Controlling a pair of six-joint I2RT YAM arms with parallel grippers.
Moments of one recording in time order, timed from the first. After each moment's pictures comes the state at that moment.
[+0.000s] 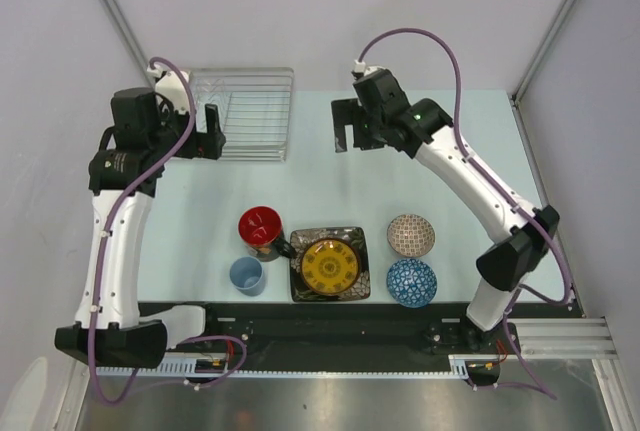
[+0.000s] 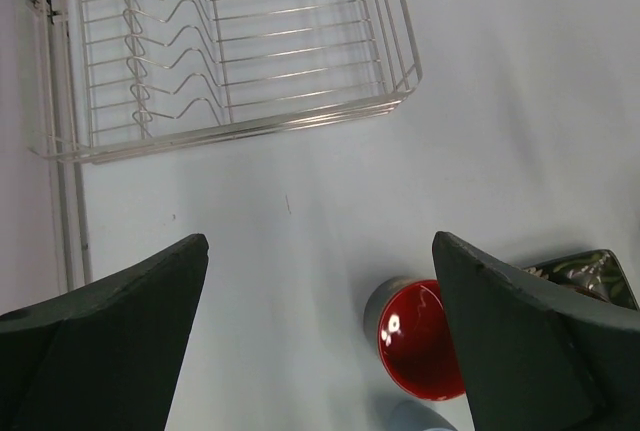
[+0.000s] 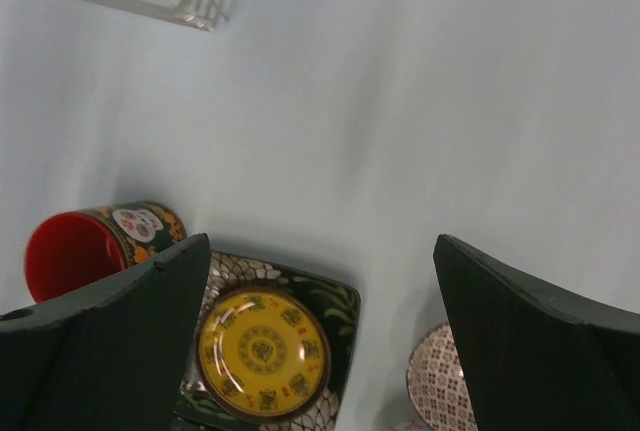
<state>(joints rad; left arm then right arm) -0.03 1.18 1.53 -0.87 0.17 0.07 0.68 1.72 1.90 -0.94 0.20 0.39</state>
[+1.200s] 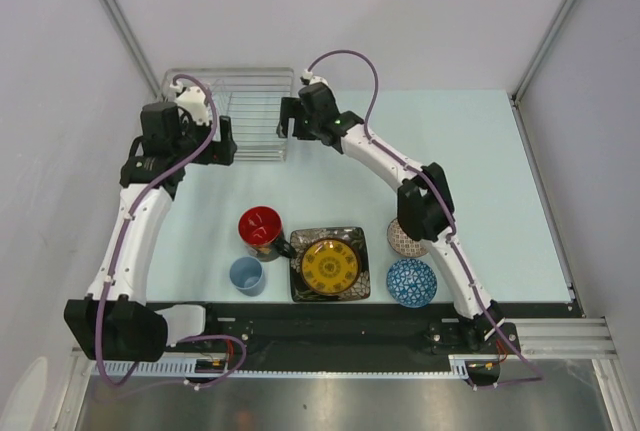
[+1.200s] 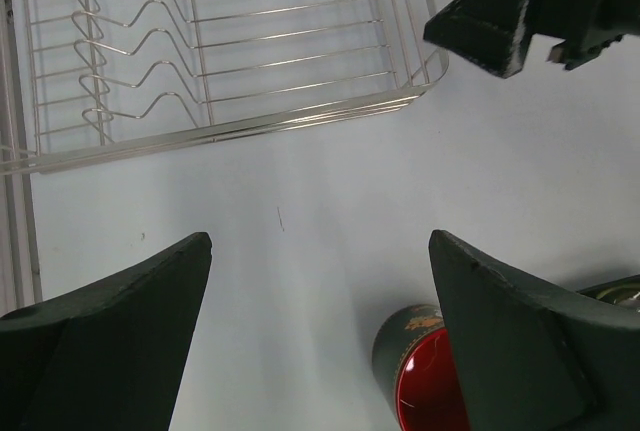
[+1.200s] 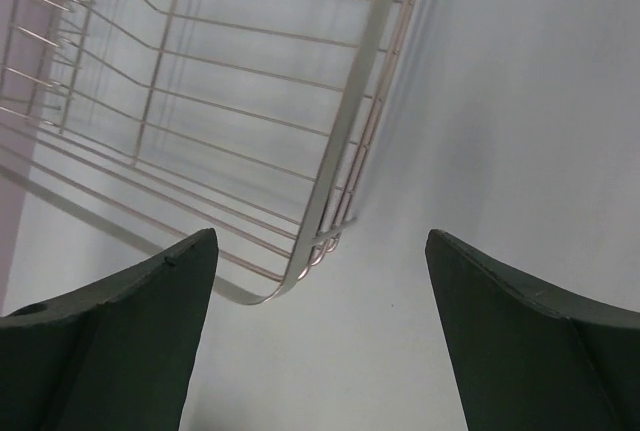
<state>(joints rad) -0.02 1.22 1.24 -0.57 0.17 0.06 0.68 2.43 2.31 -0.41 0.05 0.54</state>
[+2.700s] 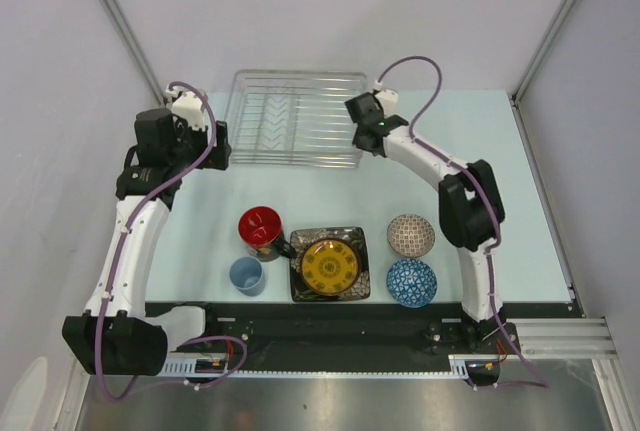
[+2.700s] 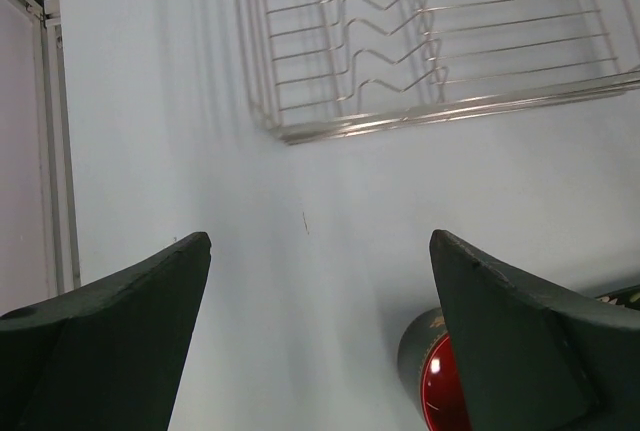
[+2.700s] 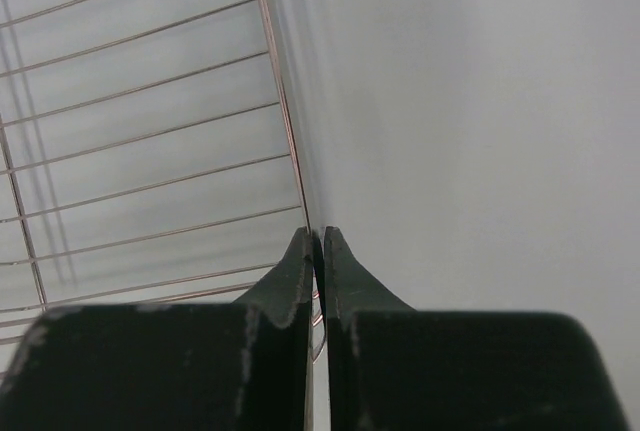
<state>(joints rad) -0.01 1.14 1.19 -0.53 0.16 0.12 0.55 2.12 1.80 -0.51 0.46 0.70</state>
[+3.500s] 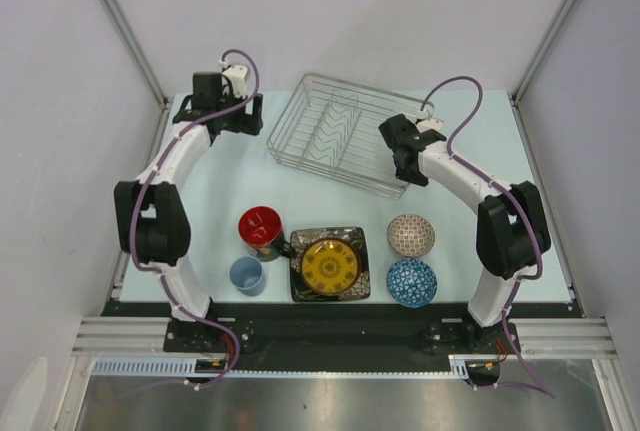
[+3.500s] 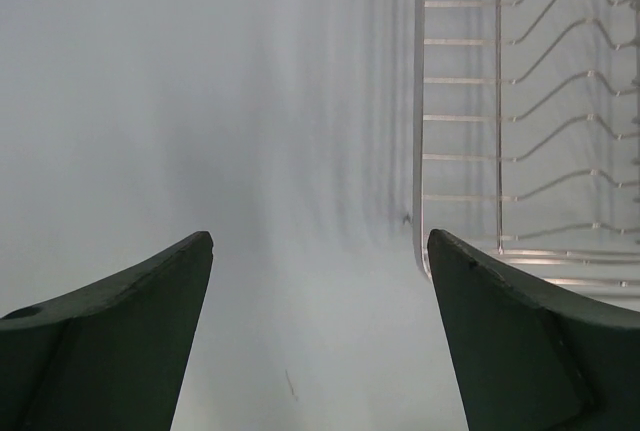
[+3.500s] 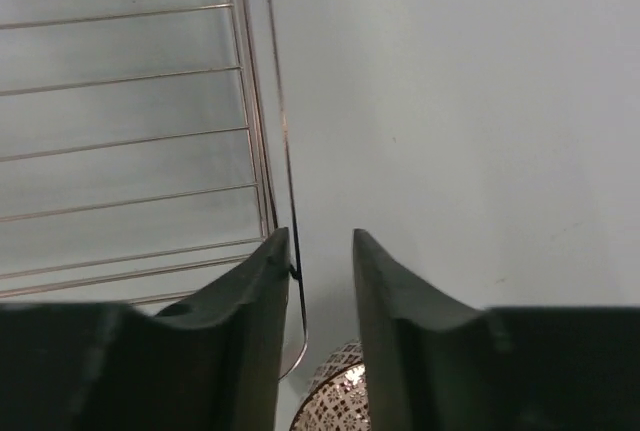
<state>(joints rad) -0.08 1.80 1.52 -0.37 0.19 0.13 0.47 1.79 1.42 -0.81 0.57 0.77</state>
